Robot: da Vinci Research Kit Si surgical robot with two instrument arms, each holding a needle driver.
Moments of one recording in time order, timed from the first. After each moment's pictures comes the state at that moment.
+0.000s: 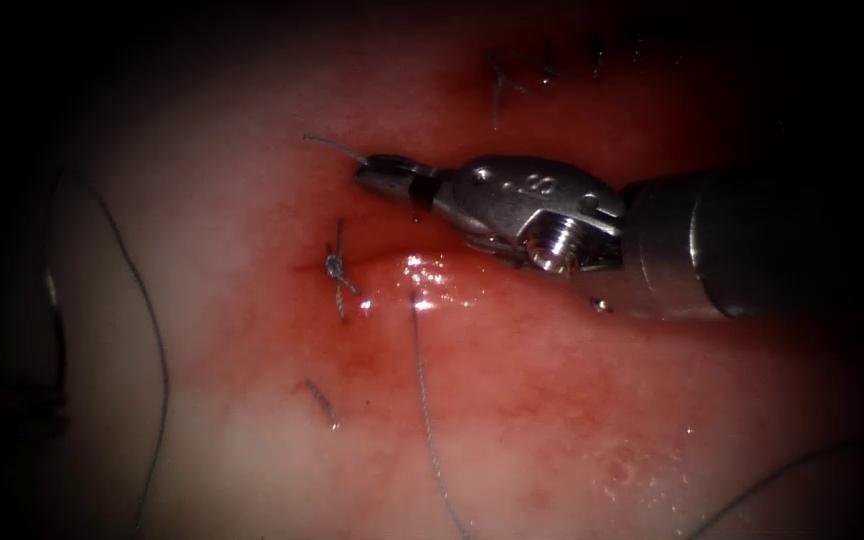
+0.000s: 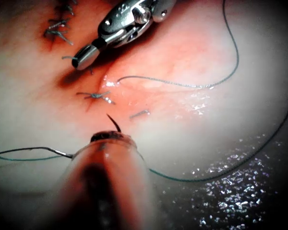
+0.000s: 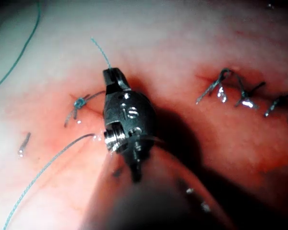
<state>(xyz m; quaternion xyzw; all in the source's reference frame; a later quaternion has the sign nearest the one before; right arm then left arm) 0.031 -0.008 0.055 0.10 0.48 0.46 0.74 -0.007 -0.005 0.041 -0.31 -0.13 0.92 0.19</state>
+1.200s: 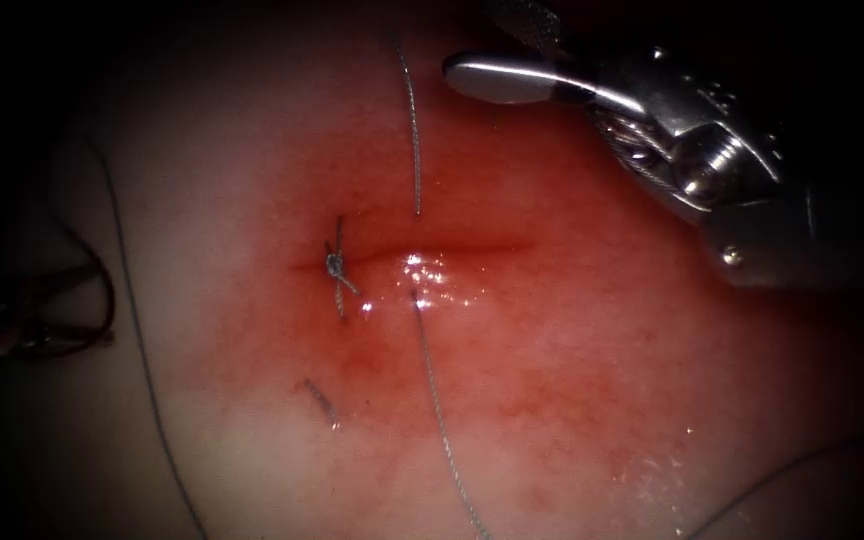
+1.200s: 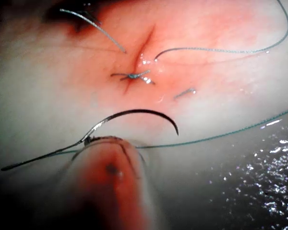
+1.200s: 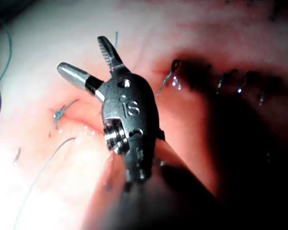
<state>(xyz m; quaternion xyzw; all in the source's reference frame) 0.023 -0.002 0.045 0.05 0.60 0.44 0.66 -0.007 -0.001 0.052 -0.26 -0.04 0.95 0.19</state>
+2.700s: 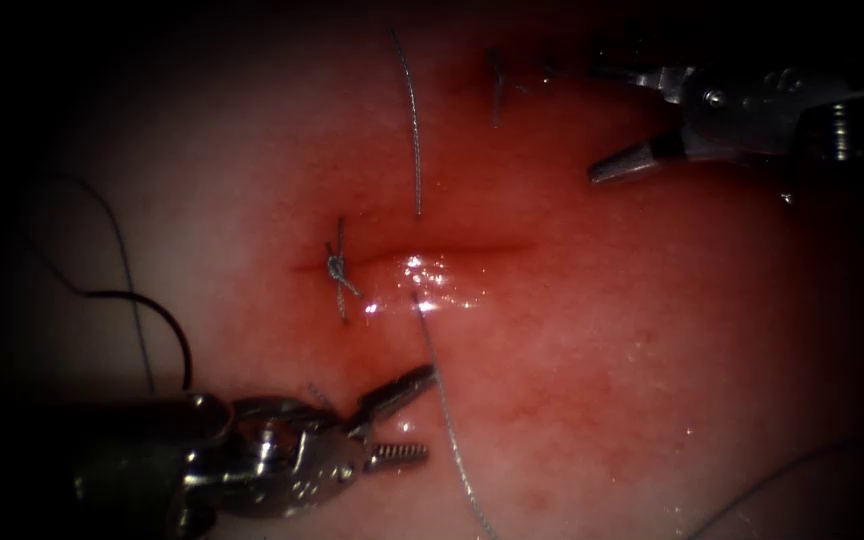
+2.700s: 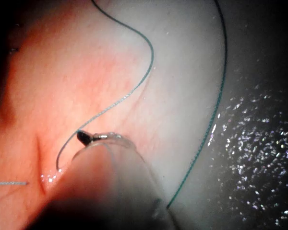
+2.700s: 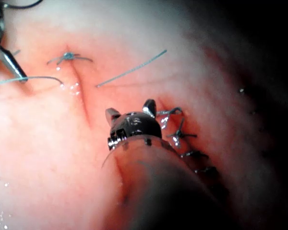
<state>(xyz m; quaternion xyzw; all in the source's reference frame) 0.019 -0.003 0.045 -0.02 0.38 0.11 0.92 -0.029 -0.009 0.051 -0.38 0.11 0.91 -0.15</state>
